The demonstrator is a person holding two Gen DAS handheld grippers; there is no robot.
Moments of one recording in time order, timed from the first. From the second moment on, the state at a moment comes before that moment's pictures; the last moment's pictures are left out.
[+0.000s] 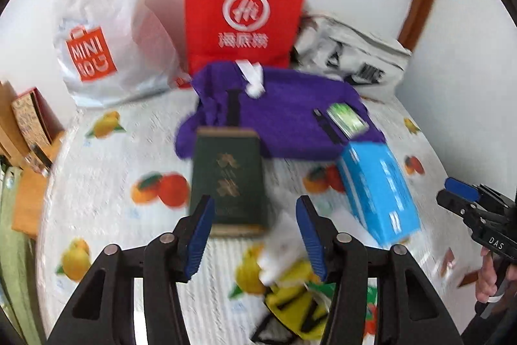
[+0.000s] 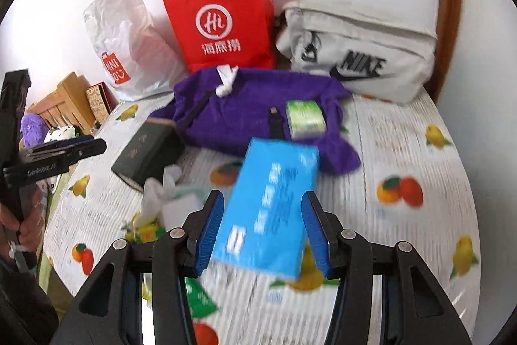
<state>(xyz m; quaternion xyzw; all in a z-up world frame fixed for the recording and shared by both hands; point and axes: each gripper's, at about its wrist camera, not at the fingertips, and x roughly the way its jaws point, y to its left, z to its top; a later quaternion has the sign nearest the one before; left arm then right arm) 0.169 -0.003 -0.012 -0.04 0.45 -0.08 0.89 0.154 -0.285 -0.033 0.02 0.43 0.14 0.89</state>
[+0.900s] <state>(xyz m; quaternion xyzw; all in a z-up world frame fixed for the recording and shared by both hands) 0.141 -0.013 -0.078 -0.04 0.50 -0.08 0.86 0.103 -0.227 -0.084 -0.05 0.42 0.24 0.87</state>
